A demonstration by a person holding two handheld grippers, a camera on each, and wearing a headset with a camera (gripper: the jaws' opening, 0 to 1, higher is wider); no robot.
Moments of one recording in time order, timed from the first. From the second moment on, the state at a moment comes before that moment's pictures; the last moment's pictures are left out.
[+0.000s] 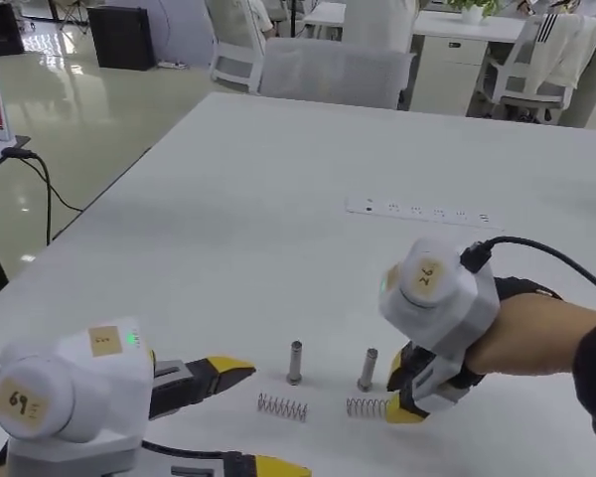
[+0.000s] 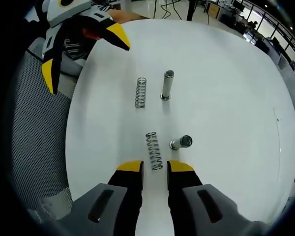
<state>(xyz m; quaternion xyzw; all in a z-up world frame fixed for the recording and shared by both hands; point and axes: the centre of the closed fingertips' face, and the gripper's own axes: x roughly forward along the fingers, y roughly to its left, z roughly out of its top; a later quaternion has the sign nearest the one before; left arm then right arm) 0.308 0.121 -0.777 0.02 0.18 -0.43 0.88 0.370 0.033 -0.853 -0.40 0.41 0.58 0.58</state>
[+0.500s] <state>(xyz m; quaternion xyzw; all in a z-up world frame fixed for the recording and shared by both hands) 0.306 0.120 -0.779 0.02 0.19 -0.43 0.88 0.369 0.032 -0.865 -0.42 0.41 0.58 0.57</state>
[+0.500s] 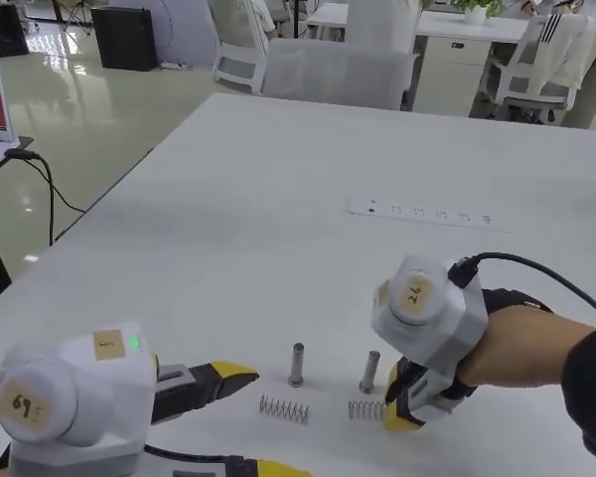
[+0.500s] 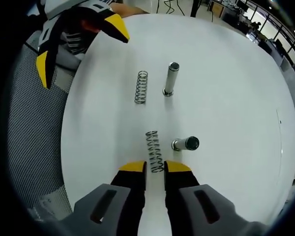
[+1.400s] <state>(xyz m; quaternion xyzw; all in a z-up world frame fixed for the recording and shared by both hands) 0.302 0.114 -0.779 0.03 0.18 -0.45 0.88 0.358 0.035 -0.848 -0.42 0.40 0.58 0.58</state>
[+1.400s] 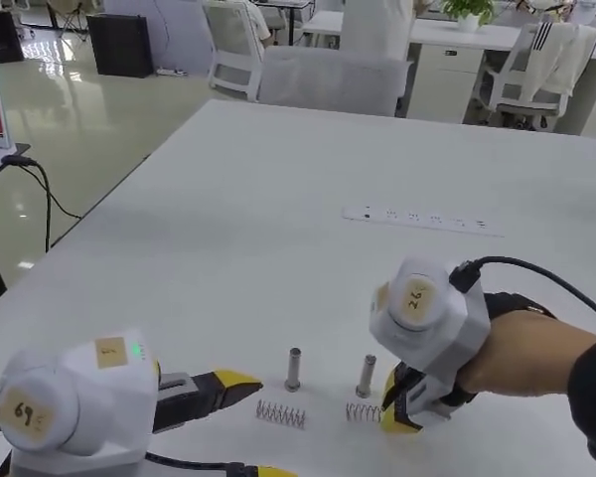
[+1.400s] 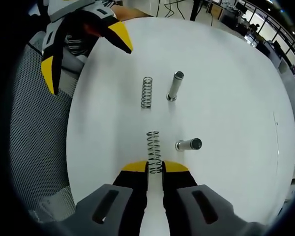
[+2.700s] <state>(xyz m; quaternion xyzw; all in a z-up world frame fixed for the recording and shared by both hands) 0.295 0.075 -0.777 0.07 0.18 -0.52 0.83 0.302 0.047 -0.796 -0.41 0.38 0.63 0.55</state>
